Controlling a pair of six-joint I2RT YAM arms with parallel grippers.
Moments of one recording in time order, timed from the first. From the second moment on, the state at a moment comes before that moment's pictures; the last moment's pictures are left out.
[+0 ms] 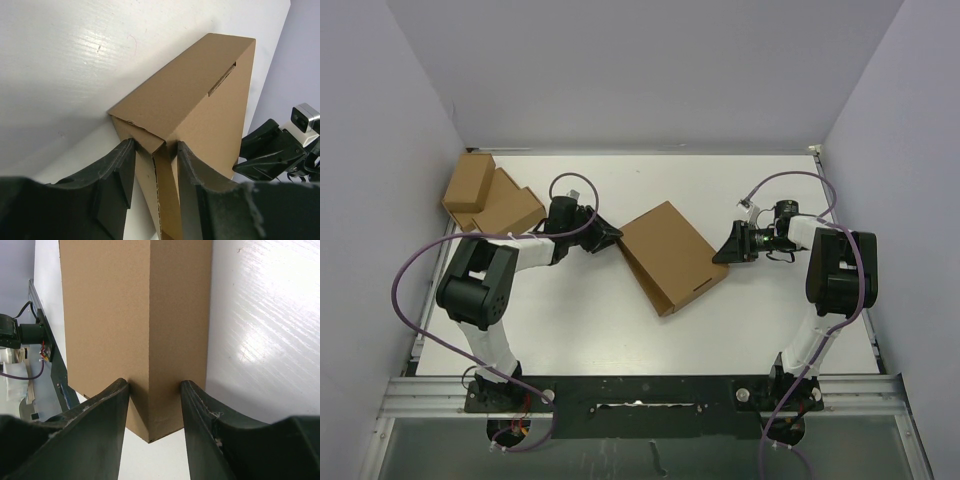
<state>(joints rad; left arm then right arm) -0.35 1.83 0.93 0.25 0.34 -1.06 -0.10 1.88 1.08 -0.56 -1.03 -0.29</state>
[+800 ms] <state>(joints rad) -0.33 1.74 0.74 0.36 0.39 -1.00 -0.10 1.88 1.08 -0.56 -1.04 -0.29</state>
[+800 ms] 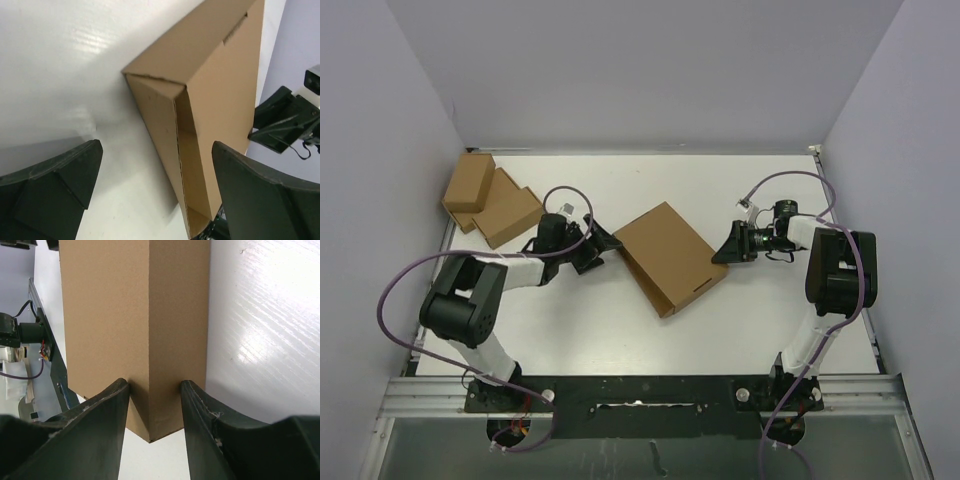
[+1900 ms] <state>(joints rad) -1.11 1.36 0.66 -0.05 -0.29 -1.51 -0.09 1.88 1.09 -0.56 -1.04 -0.29</state>
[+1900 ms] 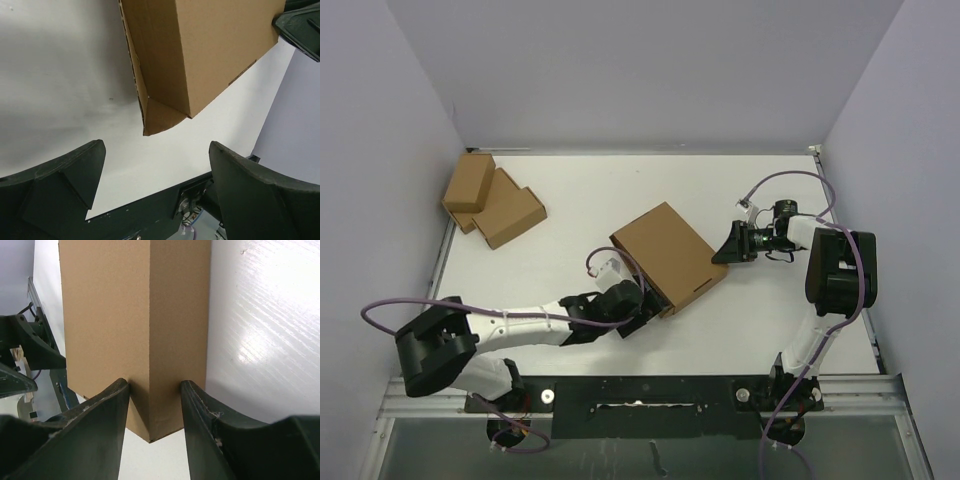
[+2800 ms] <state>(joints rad) -1.15 1.60 0.79 -0.03 -0.35 -1.67 -0.09 1.88 1.09 -0.56 -1.04 -0.30</state>
